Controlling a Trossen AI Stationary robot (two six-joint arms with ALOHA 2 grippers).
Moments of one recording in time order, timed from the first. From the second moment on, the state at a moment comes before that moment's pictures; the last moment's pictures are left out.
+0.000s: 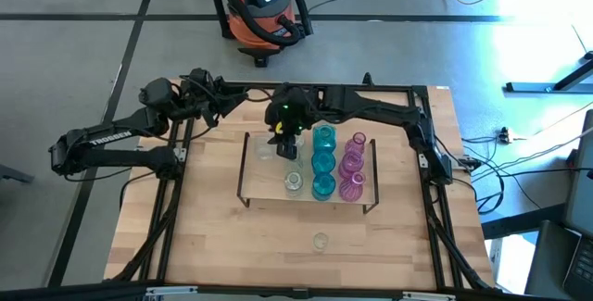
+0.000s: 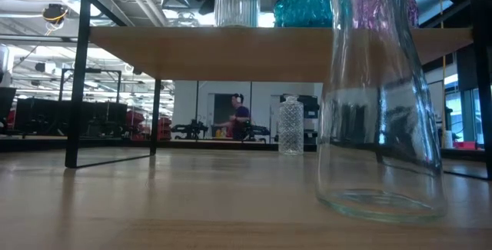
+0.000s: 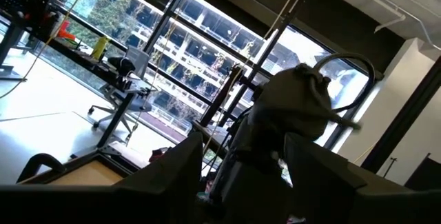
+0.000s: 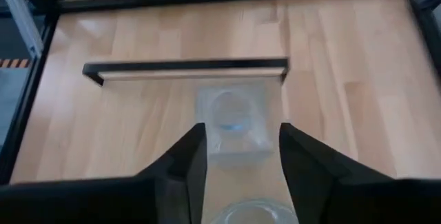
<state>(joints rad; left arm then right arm) 0.40 0.80 0.74 0.32 0.17 -0.63 -0.10 2.13 2.33 -1.02 -0.17 -0.03</state>
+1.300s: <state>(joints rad) 0.05 0.79 0.74 -0.25 0.25 -0.77 -0.10 1.95 2.35 -0.91 0.26 0.02</state>
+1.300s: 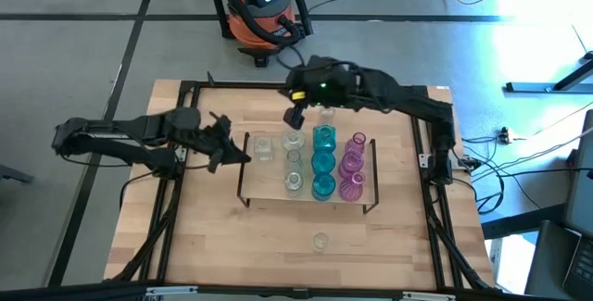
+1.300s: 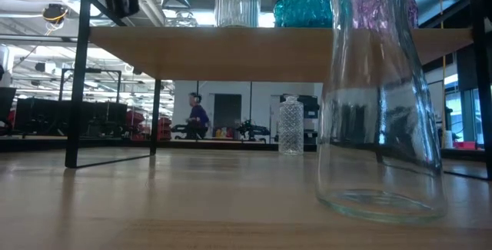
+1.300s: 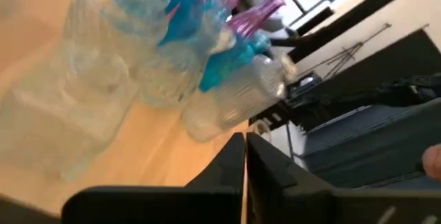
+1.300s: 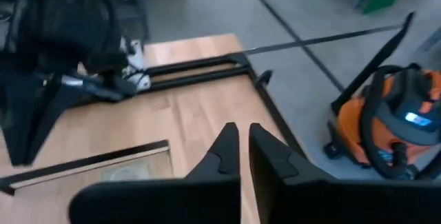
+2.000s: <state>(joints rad) -0.06 0.99 0.74 -0.21 -0.09 -1.19 -0.10 1.87 2.35 -0.98 0.36 0.07</state>
